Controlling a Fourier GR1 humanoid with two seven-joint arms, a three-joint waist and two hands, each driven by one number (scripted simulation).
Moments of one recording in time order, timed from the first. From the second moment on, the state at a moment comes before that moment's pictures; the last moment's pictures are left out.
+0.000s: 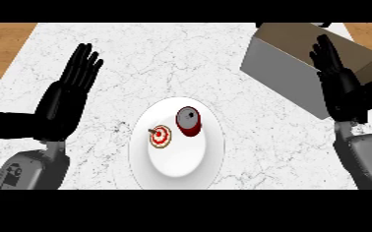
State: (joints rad) left arm -0.21 0.32 -0.13 -1.64 0.36 0.11 0.00; right arm -0.31 -0.48 0.15 -1.43 -0.29 -0.26 0.00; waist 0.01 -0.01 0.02
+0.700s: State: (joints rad) left arm -0.05 0.32 -0.11 -1.42 0.19 0.31 0.05; right arm -0.27 -0.42 0.50 -1.61 0.37 -0.66 0.19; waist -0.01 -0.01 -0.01
